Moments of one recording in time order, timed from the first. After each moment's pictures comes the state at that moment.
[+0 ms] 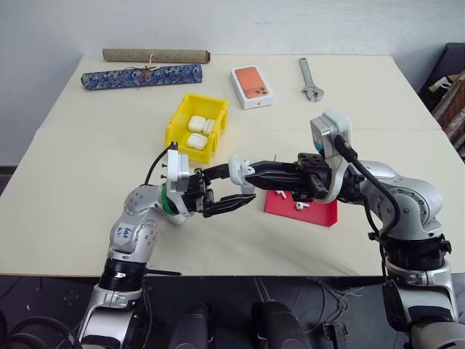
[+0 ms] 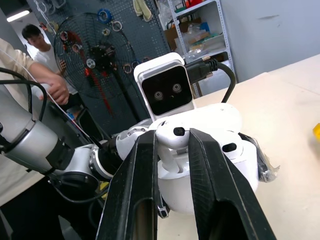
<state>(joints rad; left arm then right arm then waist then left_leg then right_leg) -0.46 0.31 -0.03 -0.06 -0.58 0.20 -1.08 -0.66 -0.54 -0.02 -0.23 0.93 0.89 1.05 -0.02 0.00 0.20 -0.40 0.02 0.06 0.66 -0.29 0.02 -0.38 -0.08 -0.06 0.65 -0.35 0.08</state>
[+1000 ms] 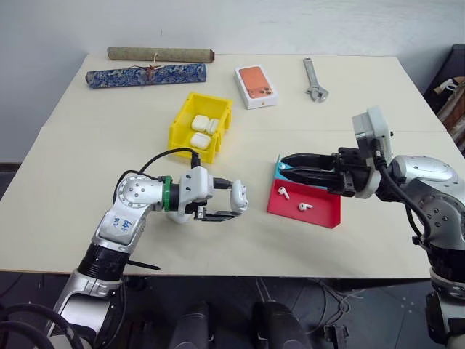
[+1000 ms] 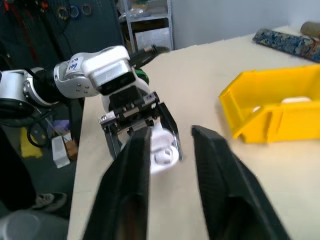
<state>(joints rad) -0.57 0.53 -0.21 -0.03 -0.18 0.16 -1.08 -0.60 -0.73 -0.06 -0.32 0.79 0.73 1.03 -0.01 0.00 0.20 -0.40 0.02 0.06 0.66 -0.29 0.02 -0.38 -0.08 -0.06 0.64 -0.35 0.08</state>
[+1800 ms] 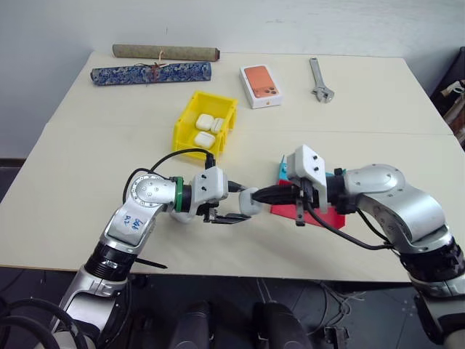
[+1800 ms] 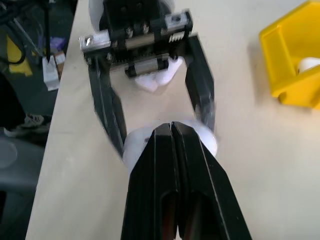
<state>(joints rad) -0.54 0.51 -0.22 -0.11 -0.20 0.29 -1.04 -0.56 -0.78 0.19 -0.32 0.49 0.64 1.05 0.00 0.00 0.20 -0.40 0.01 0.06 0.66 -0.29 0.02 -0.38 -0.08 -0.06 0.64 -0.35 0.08</state>
